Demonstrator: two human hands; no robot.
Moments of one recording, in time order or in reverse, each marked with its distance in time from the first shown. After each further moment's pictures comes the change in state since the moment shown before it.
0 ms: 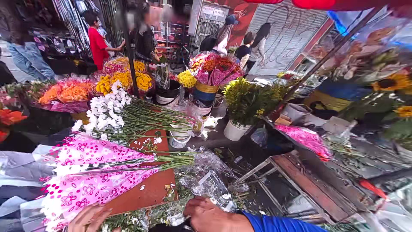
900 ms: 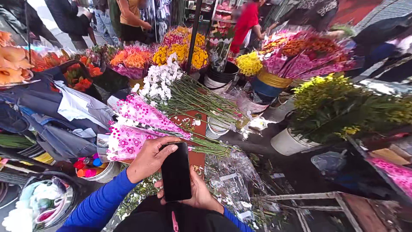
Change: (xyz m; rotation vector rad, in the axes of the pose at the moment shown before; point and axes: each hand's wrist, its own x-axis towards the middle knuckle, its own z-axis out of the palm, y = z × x) left_hand 0.114 0.027 0.001 -0.598 -0.301 -0.388; right_hand 0.118 -0.021 0.069 2.195 -0.142 -0.346
